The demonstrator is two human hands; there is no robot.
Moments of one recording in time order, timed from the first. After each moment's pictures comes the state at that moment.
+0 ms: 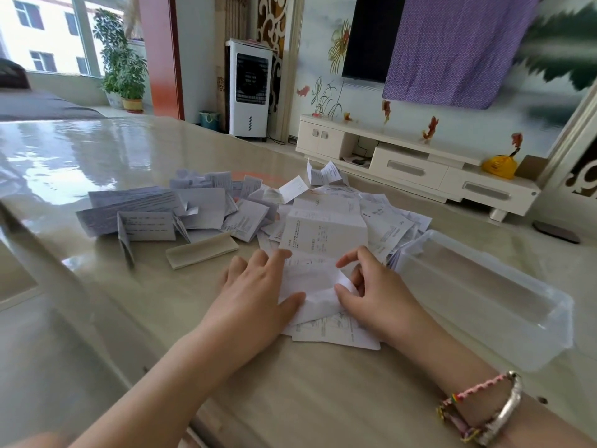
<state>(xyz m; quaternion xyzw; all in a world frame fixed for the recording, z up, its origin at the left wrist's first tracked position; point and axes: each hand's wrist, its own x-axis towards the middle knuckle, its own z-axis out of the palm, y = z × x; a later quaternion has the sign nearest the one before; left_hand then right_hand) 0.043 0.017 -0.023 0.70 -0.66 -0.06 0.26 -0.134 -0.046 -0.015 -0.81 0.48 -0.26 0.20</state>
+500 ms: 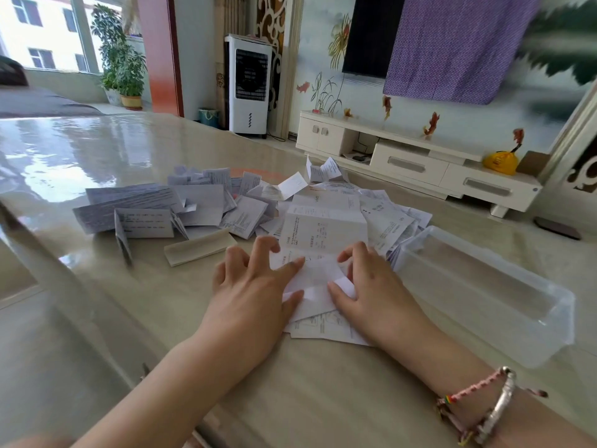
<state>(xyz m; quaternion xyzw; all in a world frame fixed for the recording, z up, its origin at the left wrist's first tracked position) 0.039 0.025 -0.029 0.71 -0.67 0.05 0.20 -0.130 -0.042 -0.017 -0.85 0.48 -0.21 0.05</state>
